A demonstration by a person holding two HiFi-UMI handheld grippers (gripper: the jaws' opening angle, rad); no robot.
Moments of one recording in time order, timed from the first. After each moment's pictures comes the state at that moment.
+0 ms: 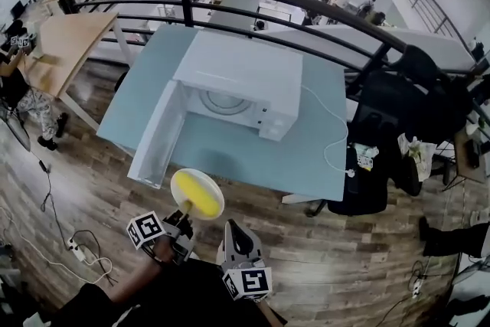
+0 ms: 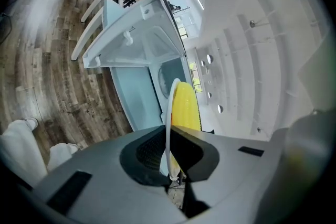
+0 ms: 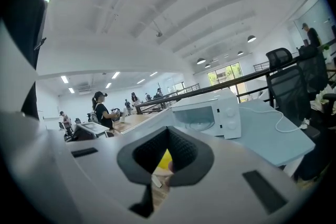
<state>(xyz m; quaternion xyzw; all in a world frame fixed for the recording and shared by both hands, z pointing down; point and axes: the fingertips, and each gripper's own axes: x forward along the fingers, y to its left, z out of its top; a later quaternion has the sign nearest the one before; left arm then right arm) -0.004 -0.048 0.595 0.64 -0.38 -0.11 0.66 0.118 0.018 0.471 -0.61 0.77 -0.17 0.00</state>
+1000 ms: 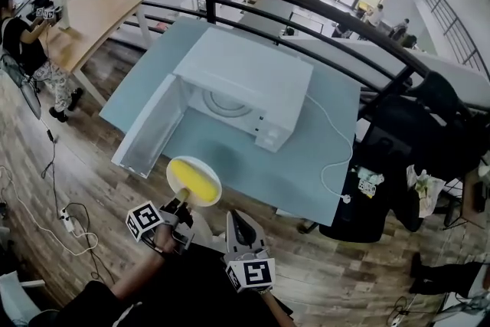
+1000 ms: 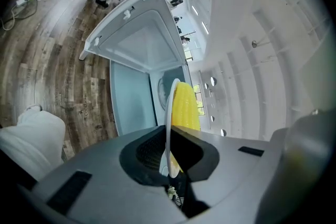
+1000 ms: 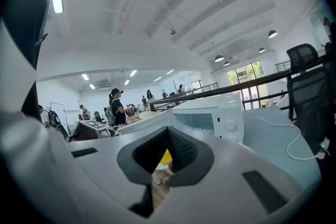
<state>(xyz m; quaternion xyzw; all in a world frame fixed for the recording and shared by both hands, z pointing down) 0.053 -0.076 0.597 0.58 -0.46 -0.21 0.63 0.201 -0.025 0.471 -0.52 0.84 -0.14 -0.01</state>
